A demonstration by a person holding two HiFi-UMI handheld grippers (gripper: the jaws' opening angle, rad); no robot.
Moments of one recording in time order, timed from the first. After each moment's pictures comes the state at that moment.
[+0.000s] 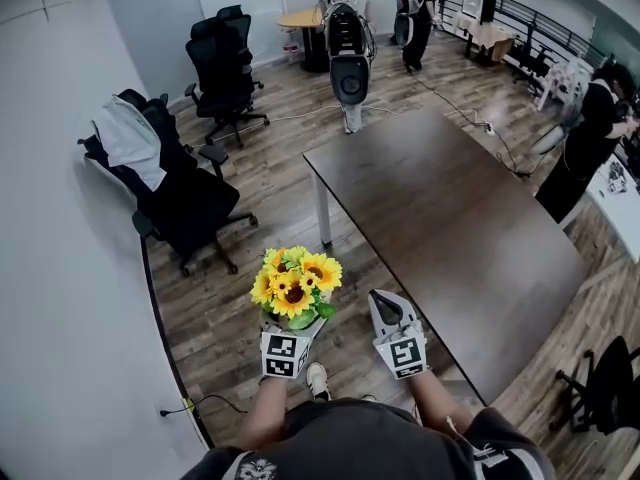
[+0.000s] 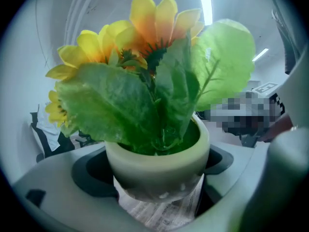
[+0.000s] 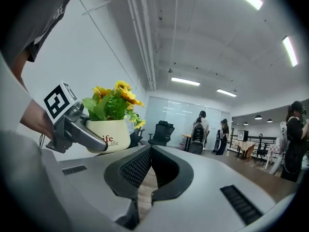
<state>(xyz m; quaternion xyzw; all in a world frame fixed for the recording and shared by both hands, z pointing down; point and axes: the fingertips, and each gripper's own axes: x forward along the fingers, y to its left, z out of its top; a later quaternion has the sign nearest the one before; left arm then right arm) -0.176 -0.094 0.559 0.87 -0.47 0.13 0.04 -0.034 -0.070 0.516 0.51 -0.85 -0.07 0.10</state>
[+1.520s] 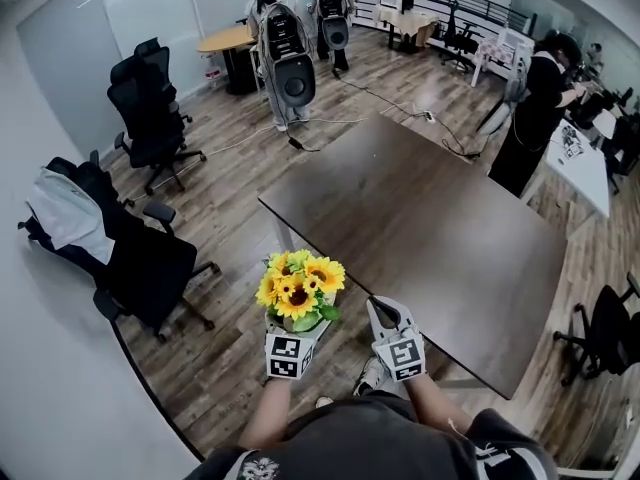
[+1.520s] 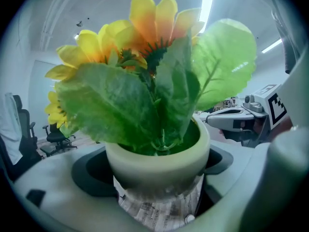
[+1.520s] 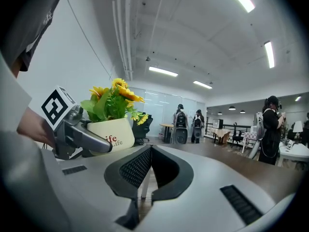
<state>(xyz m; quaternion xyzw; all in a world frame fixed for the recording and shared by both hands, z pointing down) -0.122 -0.268 0.570 0.94 -0.33 0.12 0.04 -0.002 -0.206 0.533 0.63 -0.77 -0.01 0.11</state>
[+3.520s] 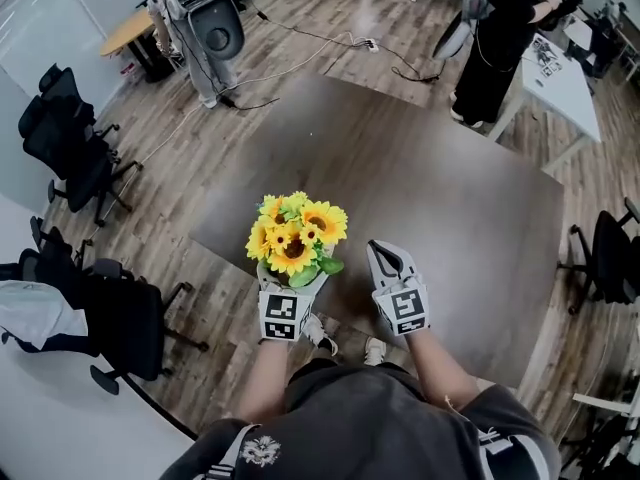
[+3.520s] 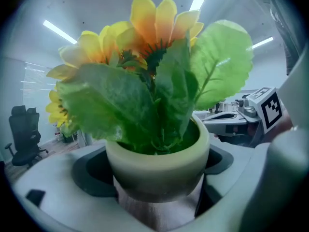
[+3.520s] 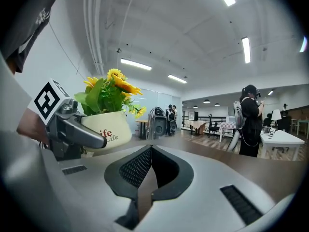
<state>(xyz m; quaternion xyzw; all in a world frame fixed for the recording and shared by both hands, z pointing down) 0.137 -0.479 0.580 0.97 -0.20 0.16 -0.01 0.244 -0.400 0.568 0.73 -0.67 0.04 0.09</state>
